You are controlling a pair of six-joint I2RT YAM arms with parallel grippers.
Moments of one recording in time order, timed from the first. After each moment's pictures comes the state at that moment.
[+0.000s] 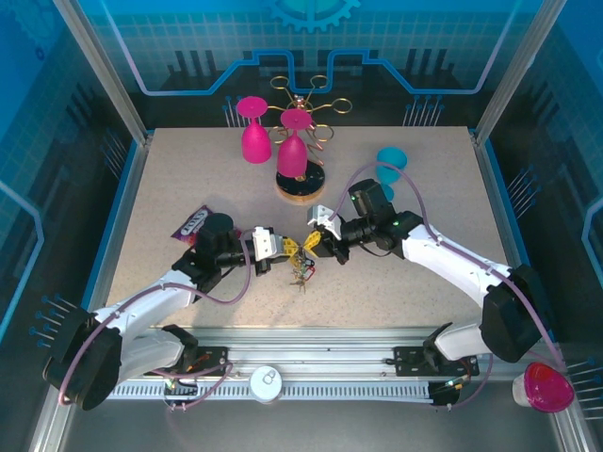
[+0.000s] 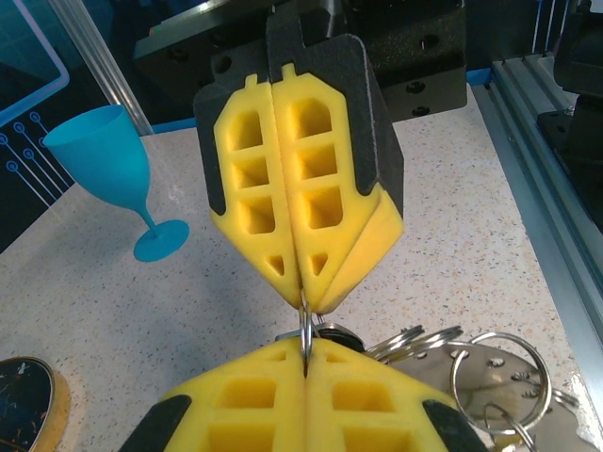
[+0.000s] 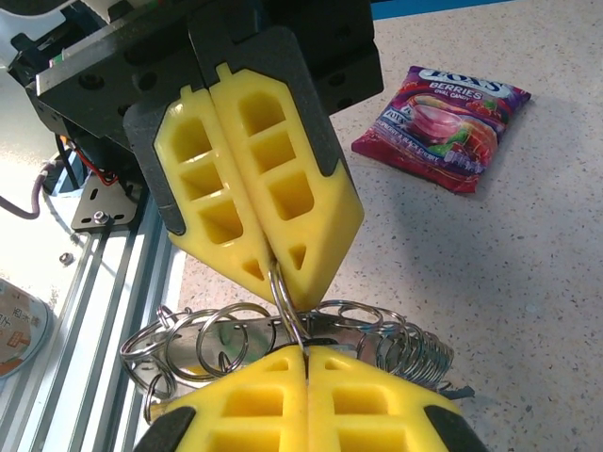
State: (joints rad) left arm -0.47 1.11 0.49 0.31 0.77 0.49; right arm 0.60 1.39 0.99 -0.36 -0.78 -0.49
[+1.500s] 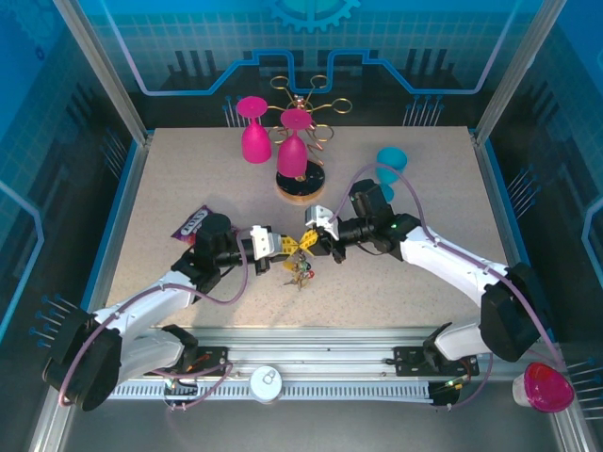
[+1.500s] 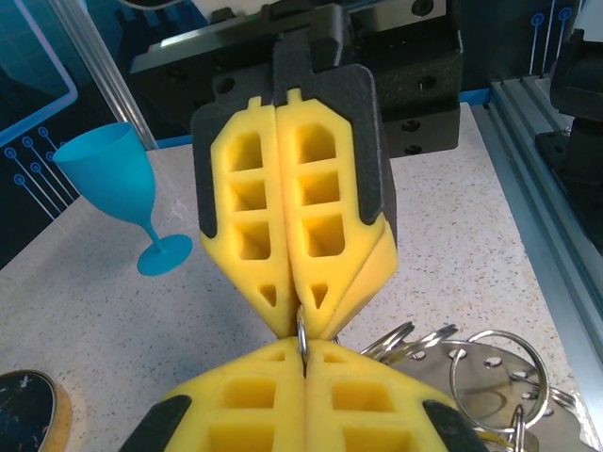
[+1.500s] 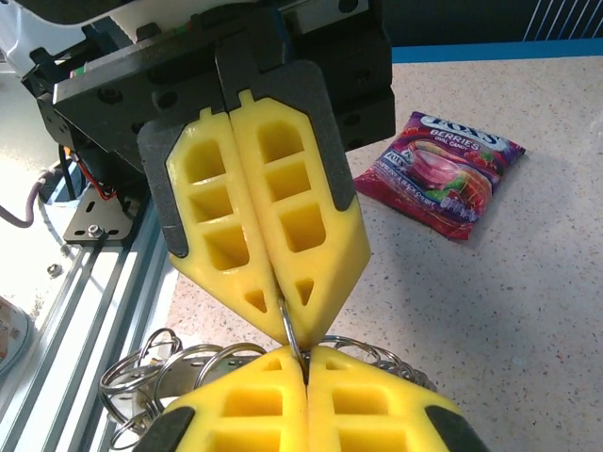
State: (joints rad) left arm -0.47 1.10 0.48 0.36 0.78 0.44; right arm 0.61 1.40 0.96 -0.24 -0.82 -0.51
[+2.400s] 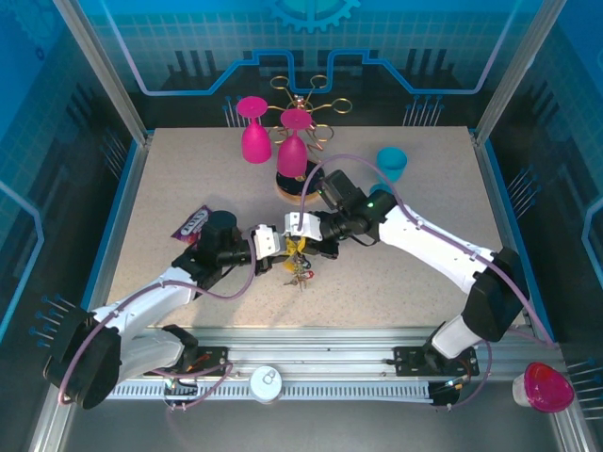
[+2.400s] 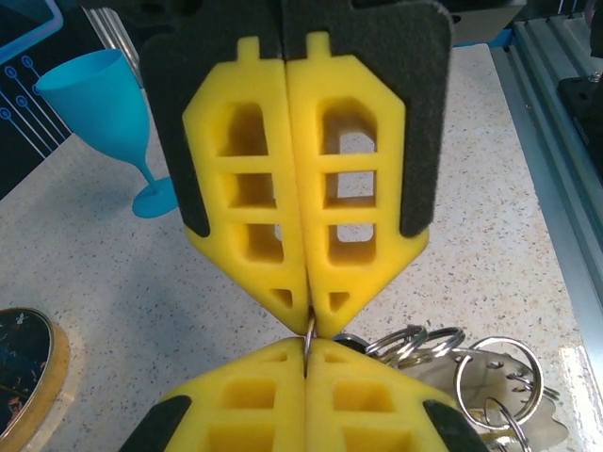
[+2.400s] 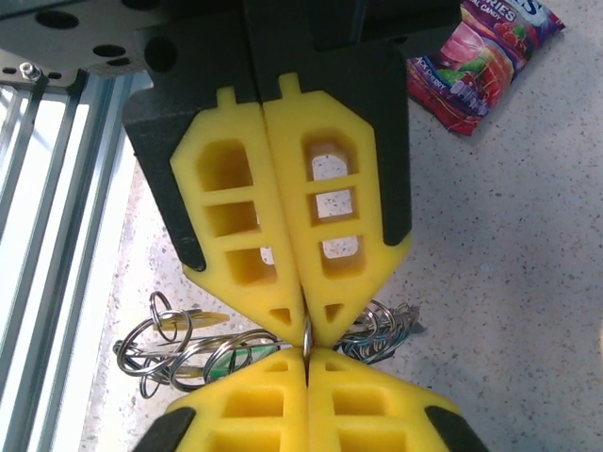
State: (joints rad) left arm -0.48 1.12 0.53 0.17 0.70 0.51; right arm 0.75 1.54 1.32 -0.77 -0.46 -0.75
